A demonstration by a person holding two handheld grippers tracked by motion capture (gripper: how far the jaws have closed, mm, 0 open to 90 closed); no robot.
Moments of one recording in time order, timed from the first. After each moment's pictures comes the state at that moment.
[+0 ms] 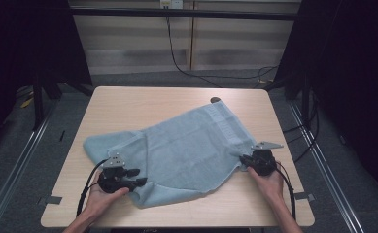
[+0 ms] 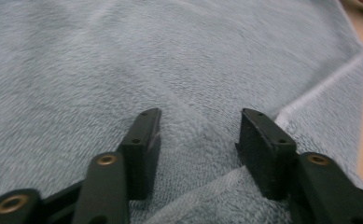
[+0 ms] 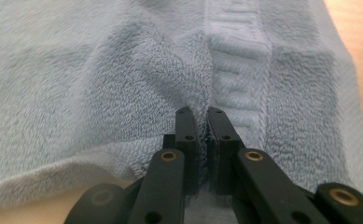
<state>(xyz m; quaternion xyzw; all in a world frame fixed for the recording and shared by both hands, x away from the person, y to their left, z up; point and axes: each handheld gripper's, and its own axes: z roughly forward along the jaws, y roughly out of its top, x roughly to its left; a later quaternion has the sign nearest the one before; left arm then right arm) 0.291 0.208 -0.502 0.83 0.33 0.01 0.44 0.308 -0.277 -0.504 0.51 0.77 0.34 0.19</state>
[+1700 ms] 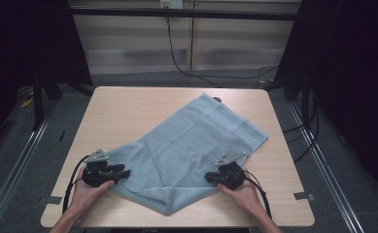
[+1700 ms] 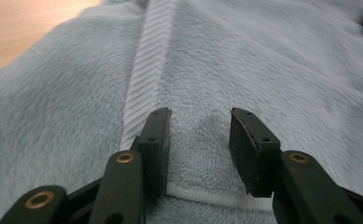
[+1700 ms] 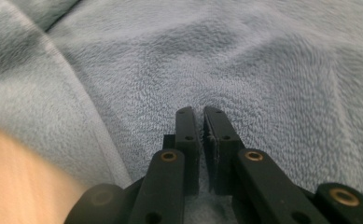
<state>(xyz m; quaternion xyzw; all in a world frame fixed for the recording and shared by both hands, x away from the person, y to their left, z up) 0.305 0.250 -0.497 0.84 0.34 0.04 0.43 0.277 -0.185 -0.499 0.35 0.86 0.37 0.08</state>
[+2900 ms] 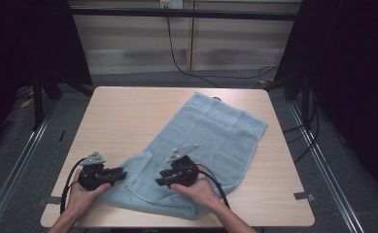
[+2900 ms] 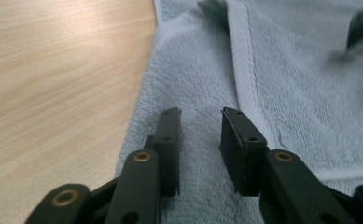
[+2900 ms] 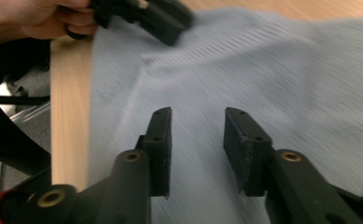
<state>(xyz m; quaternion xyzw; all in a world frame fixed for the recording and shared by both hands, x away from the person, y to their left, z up) 0.304 0.267 -0.501 0.81 0.39 0.06 0.43 0.291 -0.025 -0.472 0.26 0.86 0.43 -0.03</state>
